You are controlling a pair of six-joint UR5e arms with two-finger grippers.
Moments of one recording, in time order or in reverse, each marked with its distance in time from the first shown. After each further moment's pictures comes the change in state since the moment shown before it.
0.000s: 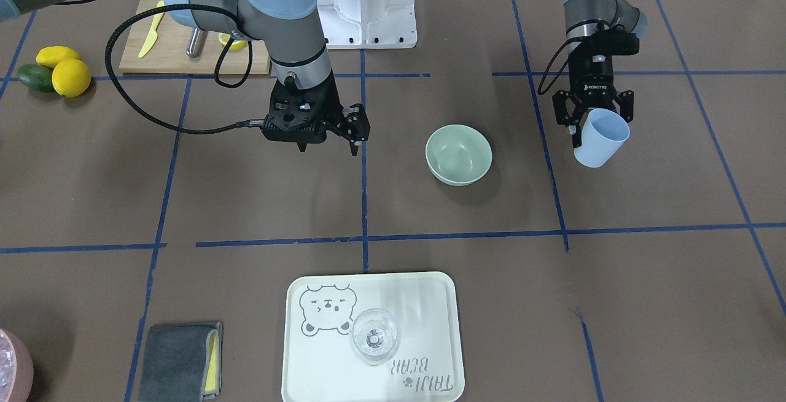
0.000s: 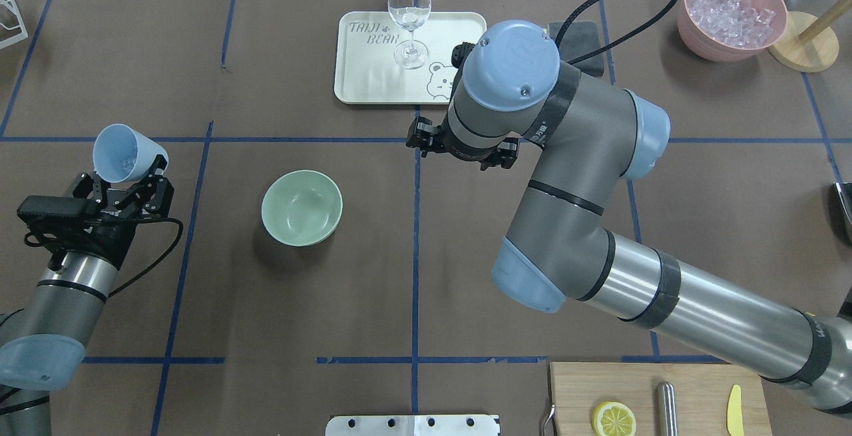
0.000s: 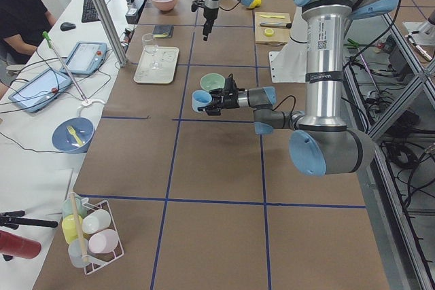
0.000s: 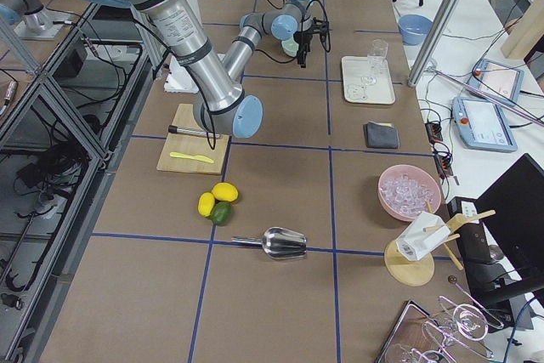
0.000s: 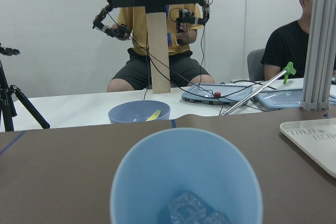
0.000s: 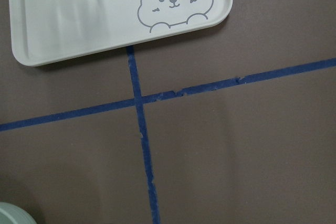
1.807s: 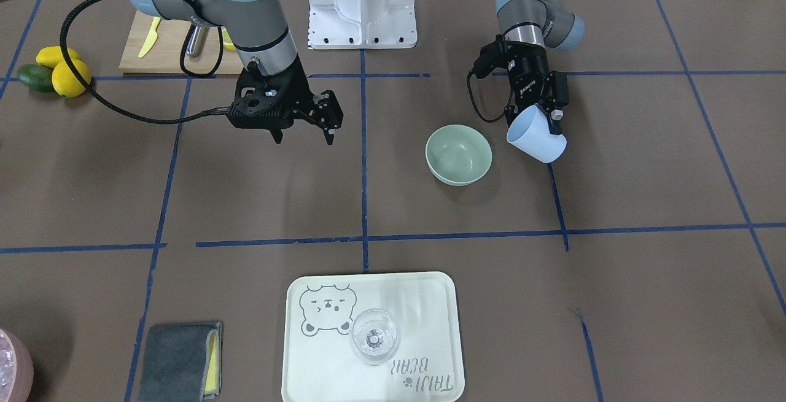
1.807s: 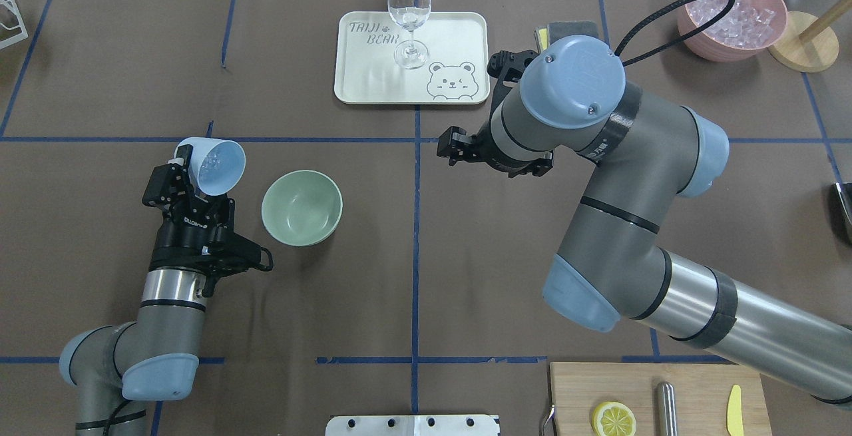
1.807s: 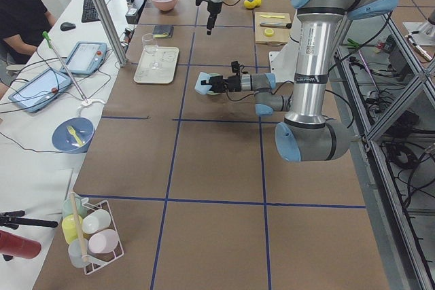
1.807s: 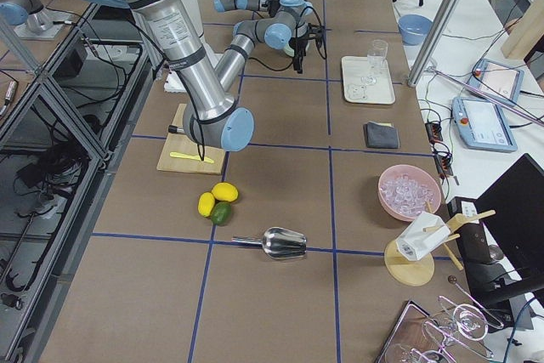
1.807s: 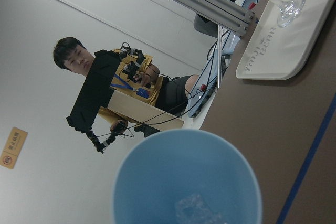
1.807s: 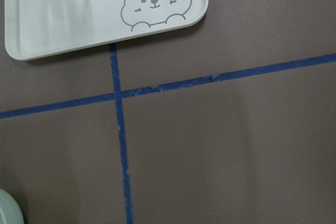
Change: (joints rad) left arm 0.085 -0.217 0.060 0.205 0.249 1.151; right arm 0.010 -0.126 0.117 0.053 0.011 -0.023
